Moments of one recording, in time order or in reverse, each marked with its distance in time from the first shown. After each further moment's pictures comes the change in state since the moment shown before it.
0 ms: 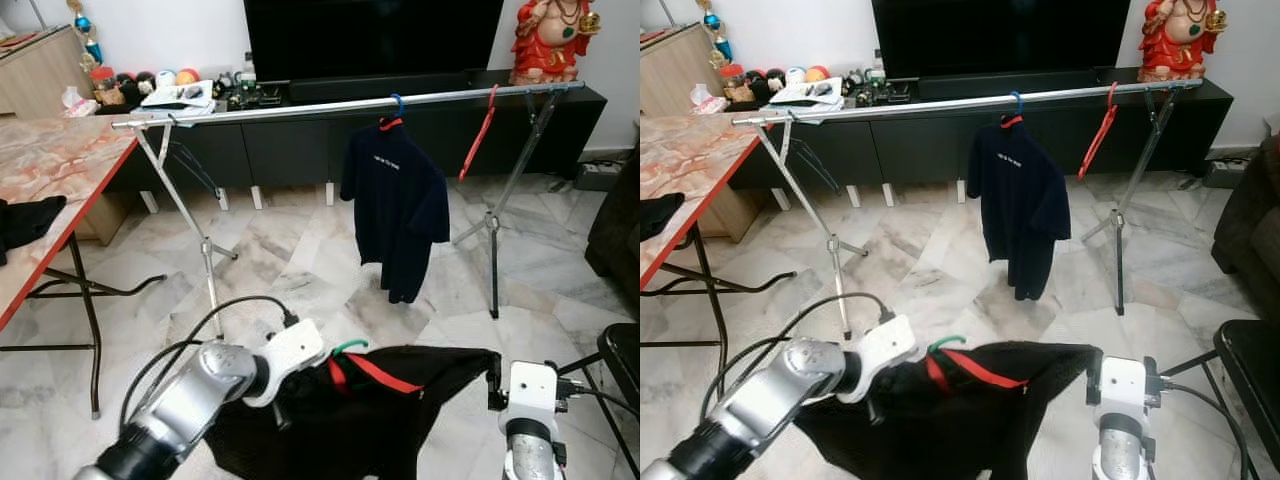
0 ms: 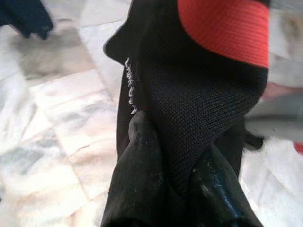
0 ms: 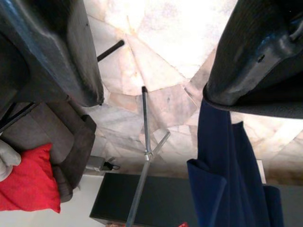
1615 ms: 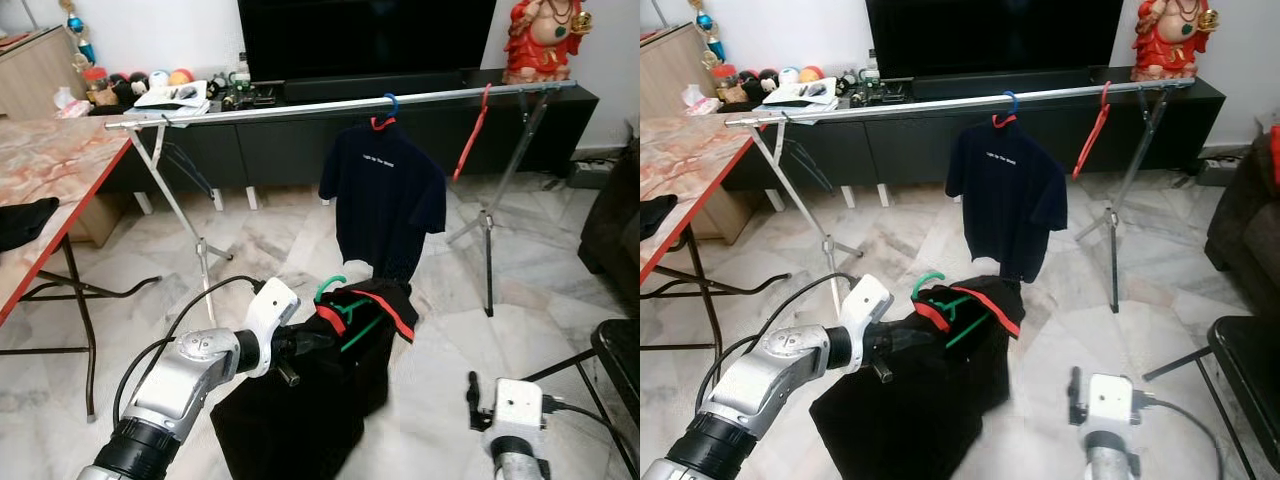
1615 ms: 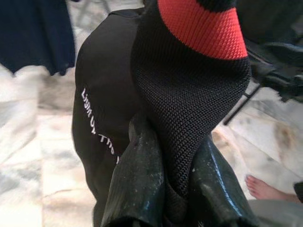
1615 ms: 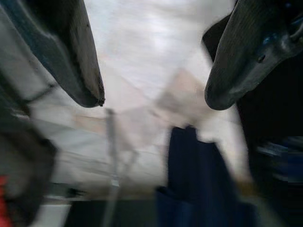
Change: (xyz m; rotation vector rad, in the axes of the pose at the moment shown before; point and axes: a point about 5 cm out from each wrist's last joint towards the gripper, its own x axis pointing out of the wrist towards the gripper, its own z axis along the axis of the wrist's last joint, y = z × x) left arm -0.008 0.027 0.019 -0.278 -0.308 0.171; right arm -0.020 0.027 -0.014 0.151 0.063 0.222
